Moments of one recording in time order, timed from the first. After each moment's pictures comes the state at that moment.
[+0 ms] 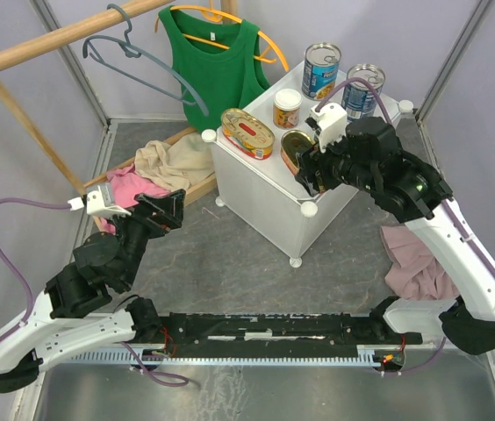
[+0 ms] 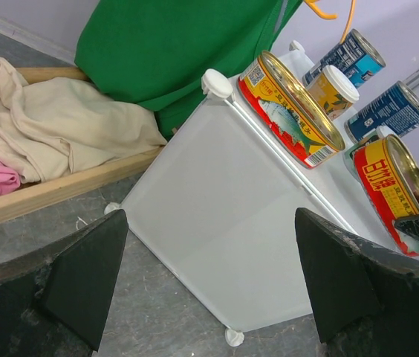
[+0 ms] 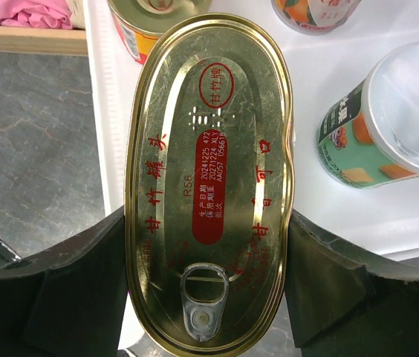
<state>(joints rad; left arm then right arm) -1.06 0.50 0.91 -0.41 -0.91 -0.63 0.69 1.24 1.65 -0.88 0.06 -0.04</state>
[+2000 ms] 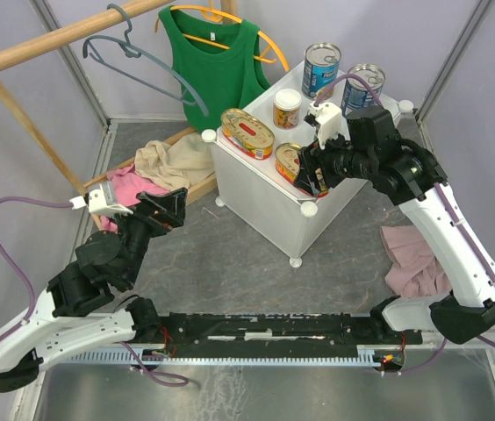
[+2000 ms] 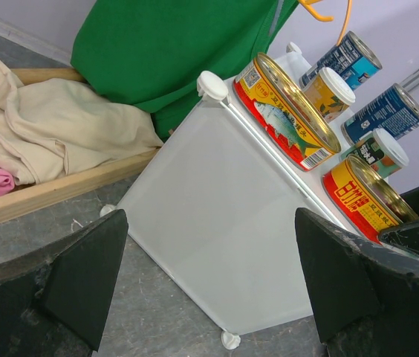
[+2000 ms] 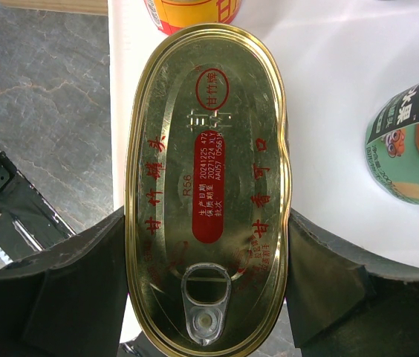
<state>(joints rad) -1.06 0.52 0.91 -0.39 -0.91 -0.62 0.53 1.33 1.70 -0.98 -0.24 -0.06</state>
